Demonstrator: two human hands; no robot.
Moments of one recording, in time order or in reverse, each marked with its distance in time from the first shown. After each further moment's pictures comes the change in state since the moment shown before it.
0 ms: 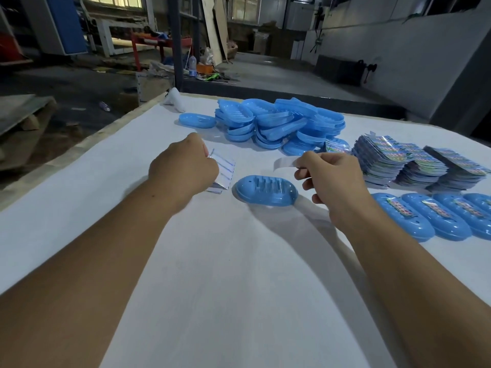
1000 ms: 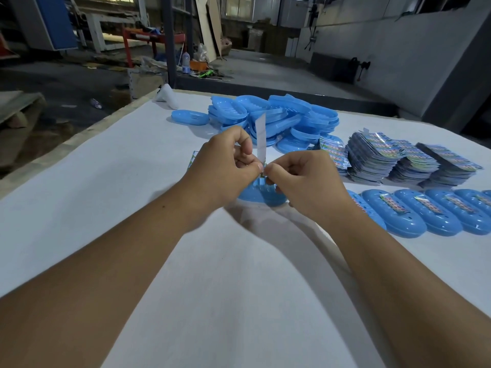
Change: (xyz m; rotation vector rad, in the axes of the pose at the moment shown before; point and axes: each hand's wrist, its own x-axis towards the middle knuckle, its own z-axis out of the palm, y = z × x) left_hand -0.026 0.030 0.020 -0.659 -0.070 0.414; right_hand -0.009 0.005 0.014 -0.294 -0.125 -0.369
